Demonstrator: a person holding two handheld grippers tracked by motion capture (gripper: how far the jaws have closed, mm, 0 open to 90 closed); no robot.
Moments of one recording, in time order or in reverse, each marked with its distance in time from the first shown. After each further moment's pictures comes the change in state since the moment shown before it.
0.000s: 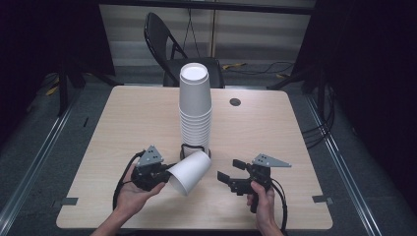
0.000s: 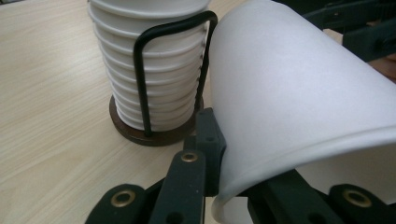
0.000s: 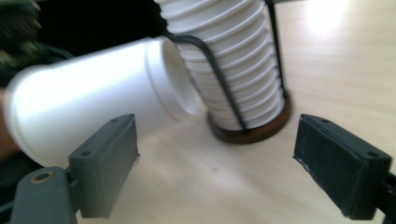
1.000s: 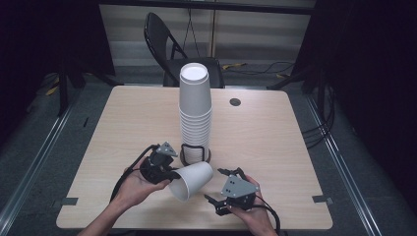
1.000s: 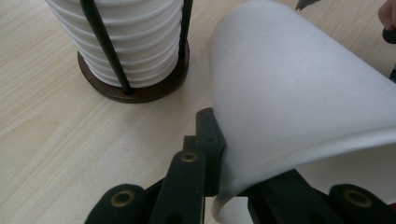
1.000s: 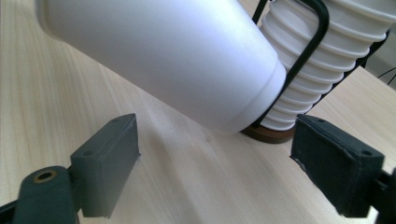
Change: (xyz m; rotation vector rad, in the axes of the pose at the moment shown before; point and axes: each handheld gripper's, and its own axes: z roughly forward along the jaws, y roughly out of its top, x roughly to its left) left arm -0.006 0.029 0.022 0.350 -0.054 0.016; right arm 0.051 -0.022 0.019 0.168 -0.054 -0.701
